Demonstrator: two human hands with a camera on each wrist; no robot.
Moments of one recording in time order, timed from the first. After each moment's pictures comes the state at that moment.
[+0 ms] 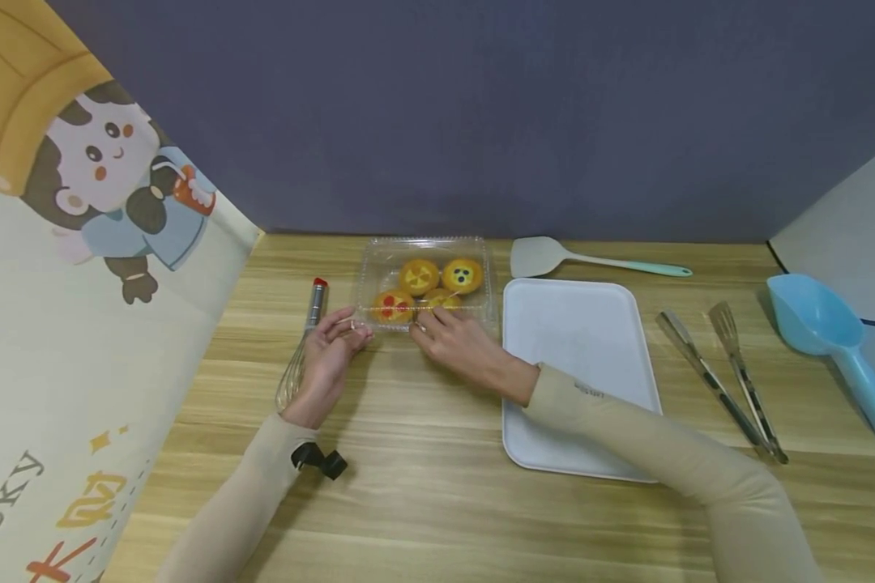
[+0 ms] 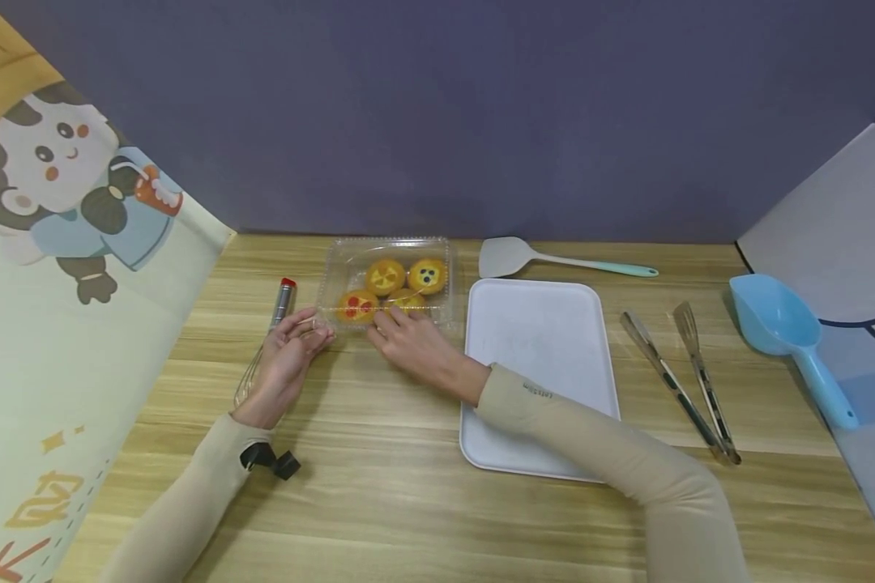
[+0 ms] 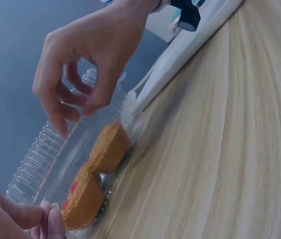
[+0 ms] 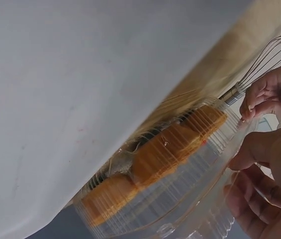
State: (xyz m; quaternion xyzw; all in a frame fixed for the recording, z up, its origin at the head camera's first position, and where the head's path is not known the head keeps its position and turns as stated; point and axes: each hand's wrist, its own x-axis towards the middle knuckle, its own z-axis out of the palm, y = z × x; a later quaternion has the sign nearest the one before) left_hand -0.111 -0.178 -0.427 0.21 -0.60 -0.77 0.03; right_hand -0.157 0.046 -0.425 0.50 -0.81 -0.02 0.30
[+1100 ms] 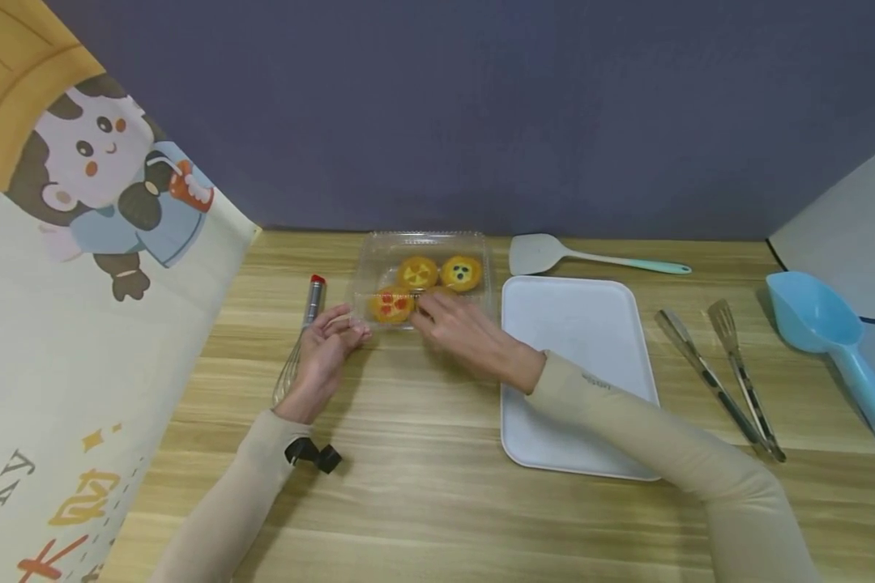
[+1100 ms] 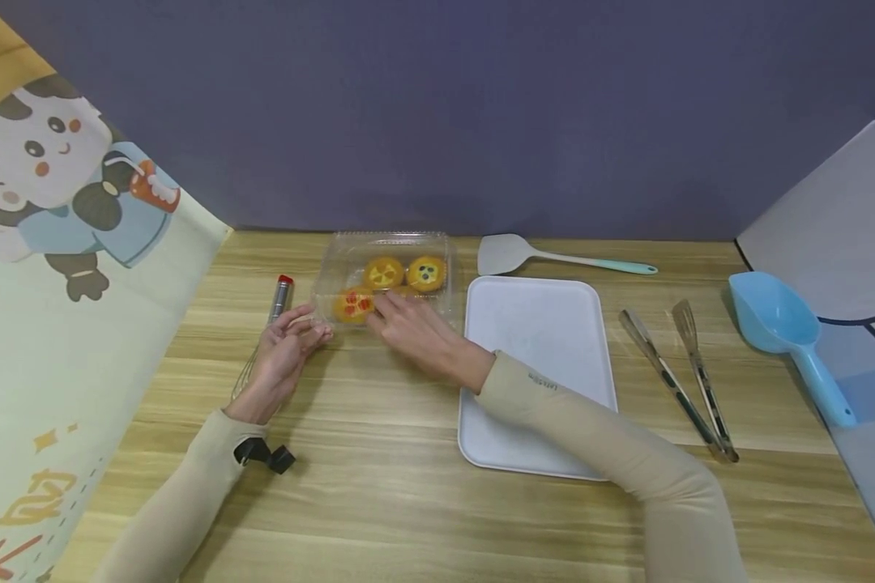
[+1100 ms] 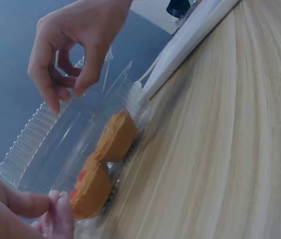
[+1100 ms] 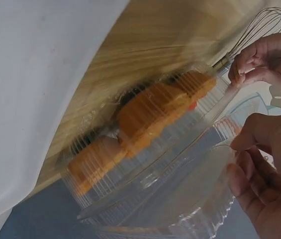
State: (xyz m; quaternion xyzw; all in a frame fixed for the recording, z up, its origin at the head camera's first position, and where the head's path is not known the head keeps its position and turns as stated) left_hand -0.116 -0.186 -0.429 0.21 -0.61 -0.76 0.00; right_hand -0.168 0.051 -0.404 0.52 -0.81 0.02 0.28
